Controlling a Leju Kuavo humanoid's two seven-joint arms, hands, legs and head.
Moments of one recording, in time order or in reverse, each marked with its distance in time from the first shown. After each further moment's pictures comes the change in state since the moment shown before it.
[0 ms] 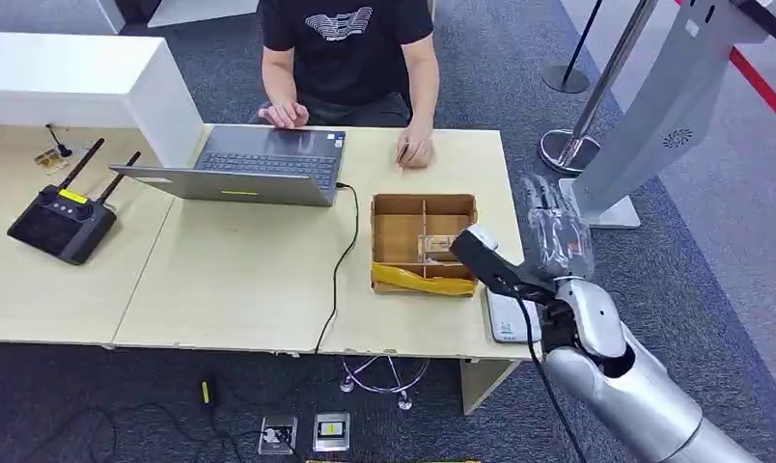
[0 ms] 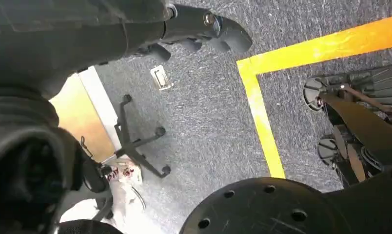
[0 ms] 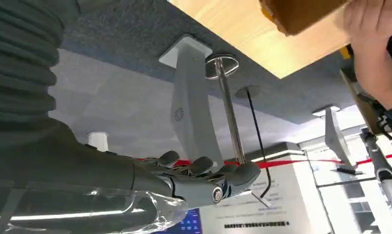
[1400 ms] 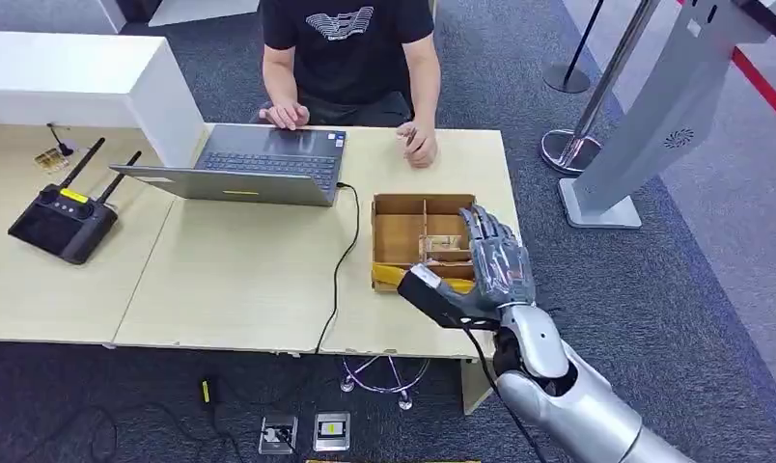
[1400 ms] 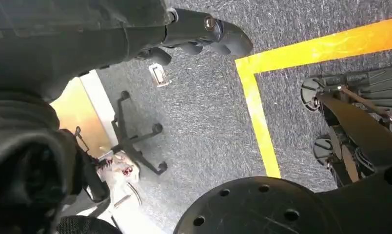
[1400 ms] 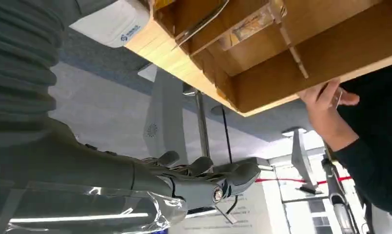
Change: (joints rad) left arm -0.002 -0.003 0.001 0.000 0.034 0.000 0.002; right arm 0.012 0.153 0.103 0.154 0.070 -0.056 -0.080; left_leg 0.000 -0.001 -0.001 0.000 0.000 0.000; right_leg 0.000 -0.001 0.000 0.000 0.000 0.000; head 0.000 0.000
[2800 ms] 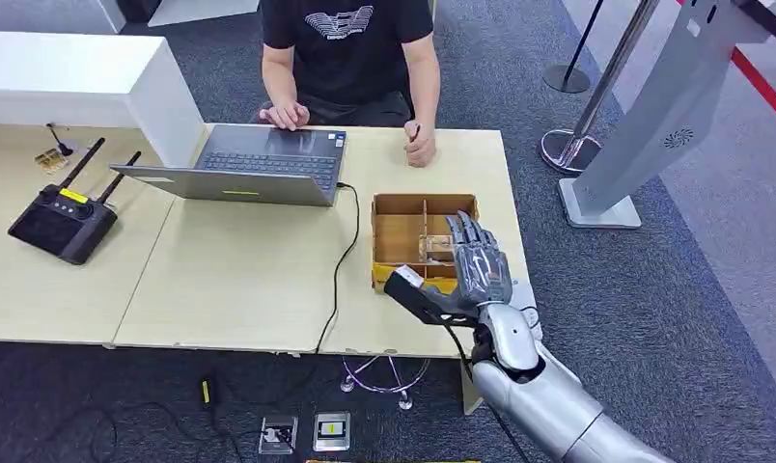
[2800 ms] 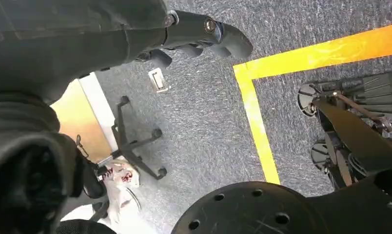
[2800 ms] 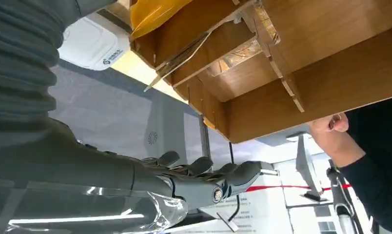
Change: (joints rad) left arm -0.016 0.006 0.000 0.000 -0.010 0.000 0.009; right arm -0.038 0.133 -0.003 0.293 0.018 -0.115 -0.103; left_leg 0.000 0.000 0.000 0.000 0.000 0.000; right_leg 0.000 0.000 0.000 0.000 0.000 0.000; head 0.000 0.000
